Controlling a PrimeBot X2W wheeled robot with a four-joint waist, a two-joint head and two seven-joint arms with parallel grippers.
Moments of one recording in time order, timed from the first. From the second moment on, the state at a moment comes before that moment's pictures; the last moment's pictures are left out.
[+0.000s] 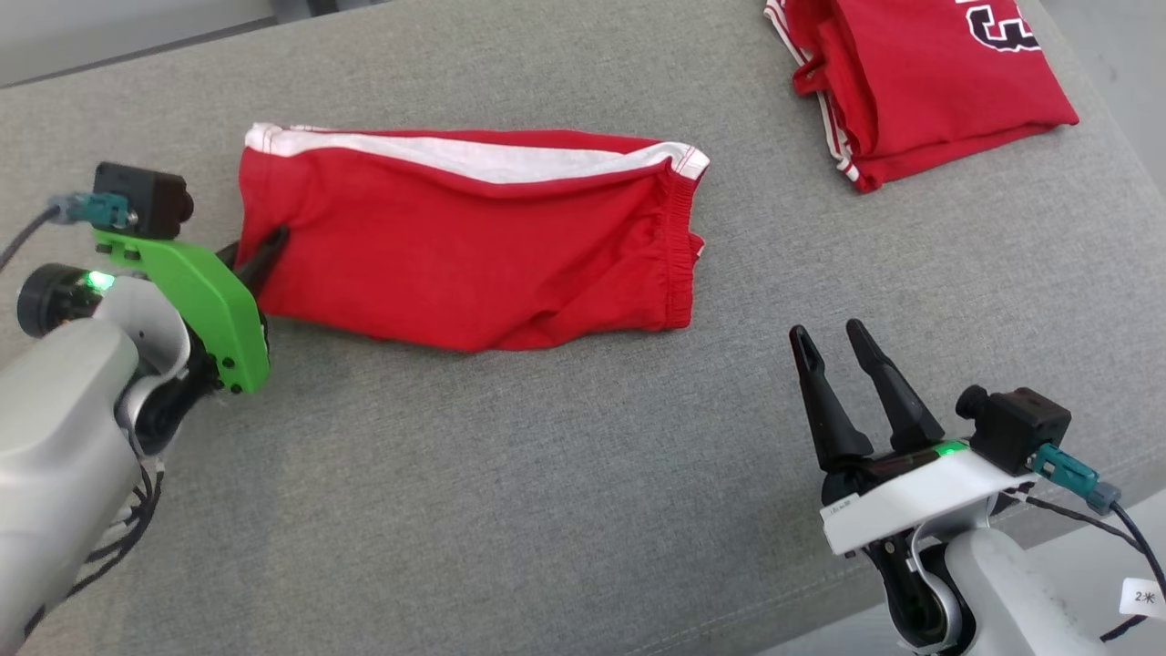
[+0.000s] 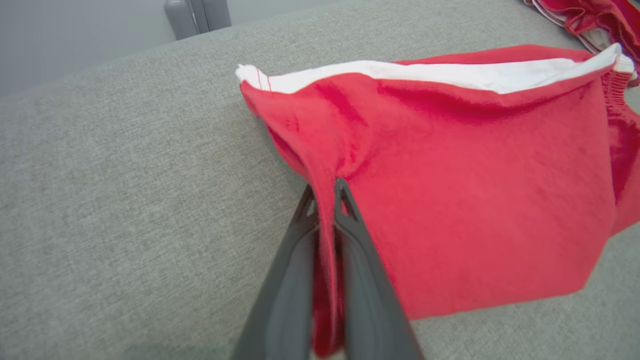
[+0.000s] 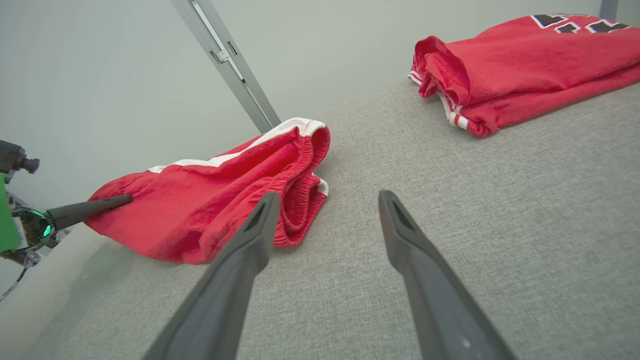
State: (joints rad) left arm -1.01 0.60 -1.20 0.70 -1.24 -0.13 0.01; right arm -0.20 -0.19 0.31 0.15 0.62 0.13 -0.26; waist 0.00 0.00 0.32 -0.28
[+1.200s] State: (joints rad) left arm -0.64 0.49 -0.86 0.61 -1.00 0.04 -0.26; right arm -0.06 -0.17 0.20 0.14 0.58 0.13 -0.22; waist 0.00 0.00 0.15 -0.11
